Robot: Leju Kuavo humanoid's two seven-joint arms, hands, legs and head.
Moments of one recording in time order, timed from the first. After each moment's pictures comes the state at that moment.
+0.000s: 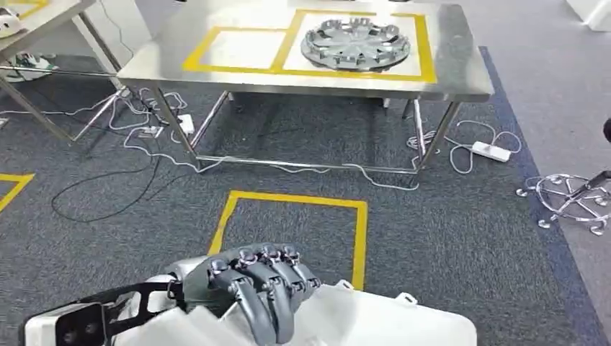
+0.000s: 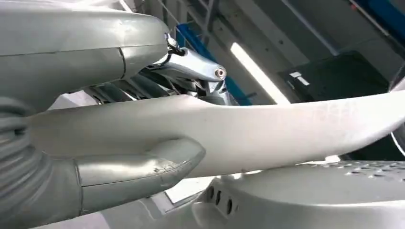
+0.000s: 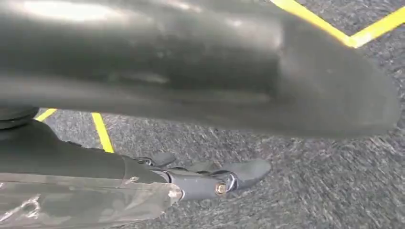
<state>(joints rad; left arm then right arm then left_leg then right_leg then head) -0.16 -0.09 -0.63 -1.66 0.03 -0.52 -0.67 -0.09 -0.01 -1.40 -0.23 0.67 0.25 -0.03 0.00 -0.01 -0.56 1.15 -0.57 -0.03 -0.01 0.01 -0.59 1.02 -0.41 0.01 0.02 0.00</state>
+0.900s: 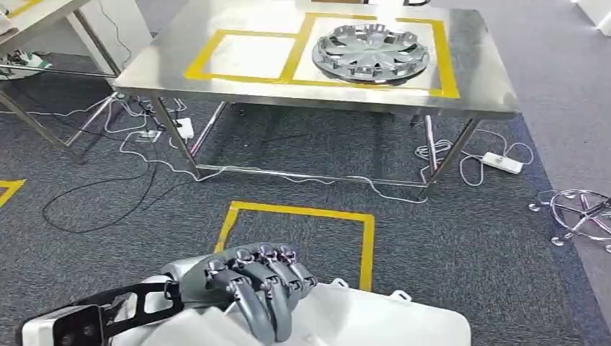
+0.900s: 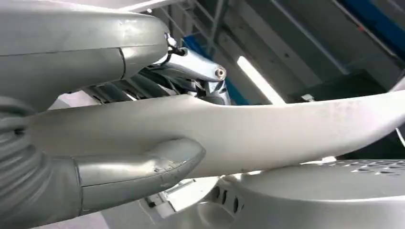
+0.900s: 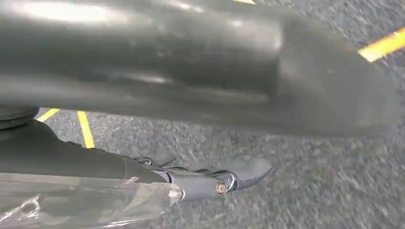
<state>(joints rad) -0.15 -0.08 -0.62 -1.66 0.02 -0.51 -0.67 -0.09 -0.01 -1.39 -0.23 0.67 0.26 -0.03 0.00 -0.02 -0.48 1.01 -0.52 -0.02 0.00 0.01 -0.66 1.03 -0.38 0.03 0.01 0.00</state>
